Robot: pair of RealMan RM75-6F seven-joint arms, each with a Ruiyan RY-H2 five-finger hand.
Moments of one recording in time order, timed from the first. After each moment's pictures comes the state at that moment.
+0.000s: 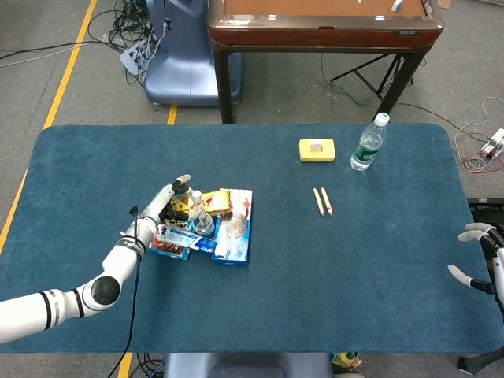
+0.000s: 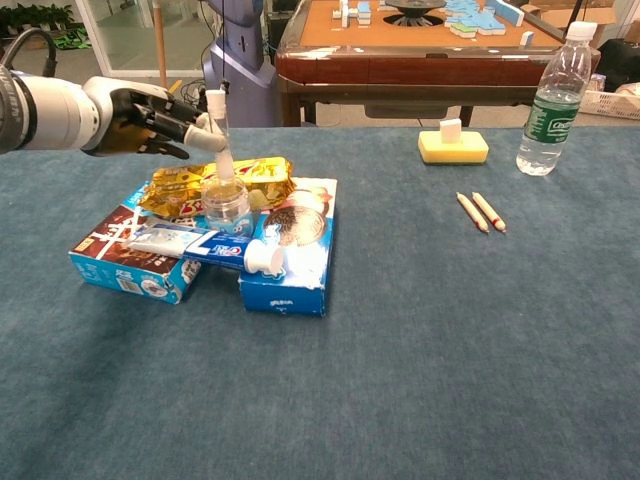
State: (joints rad) left arm -0.93 -1.35 -0.35 -1.60 0.43 0.71 -0.15; right arm 0.03 -1.01 0.12 -1.63 -1.46 1.53 0.17
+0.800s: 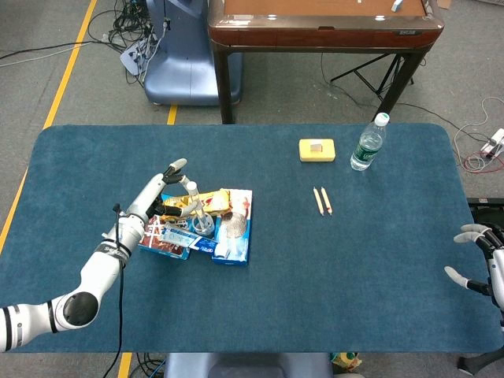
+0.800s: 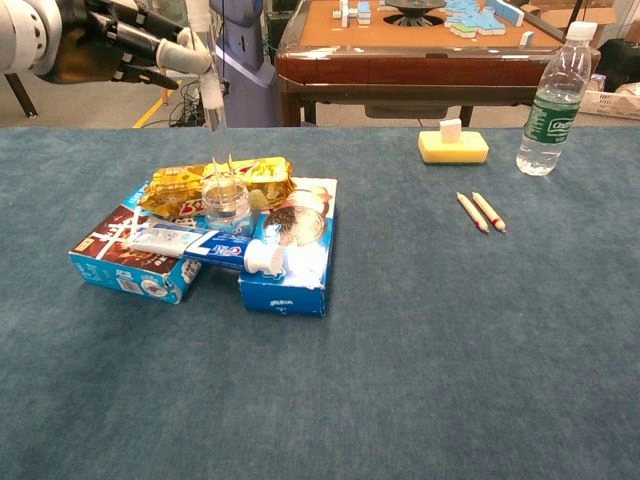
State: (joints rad) left arm -0.86 -1.16 -0.43 -1.87 0.53 0.83 -0.17; right arm 0.03 -1.01 0.11 -1.64 -1.48 1.54 0.16
